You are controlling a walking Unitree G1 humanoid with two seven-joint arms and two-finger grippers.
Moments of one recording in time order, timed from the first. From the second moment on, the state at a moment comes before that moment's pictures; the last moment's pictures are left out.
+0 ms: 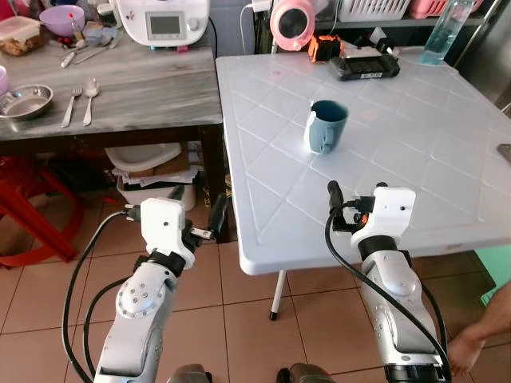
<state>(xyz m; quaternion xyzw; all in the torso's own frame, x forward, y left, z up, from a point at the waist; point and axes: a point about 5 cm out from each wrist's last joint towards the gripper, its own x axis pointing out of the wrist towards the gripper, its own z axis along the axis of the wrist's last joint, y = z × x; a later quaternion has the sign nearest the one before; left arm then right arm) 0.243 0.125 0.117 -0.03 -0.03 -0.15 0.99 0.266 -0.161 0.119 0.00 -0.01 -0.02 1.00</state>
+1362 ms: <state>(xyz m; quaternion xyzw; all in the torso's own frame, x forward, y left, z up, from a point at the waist) 0.240 0.123 0.118 -0.04 -0.02 -0.17 0.98 0.273 -0.165 0.120 0.01 -0.01 -0.03 1.00</state>
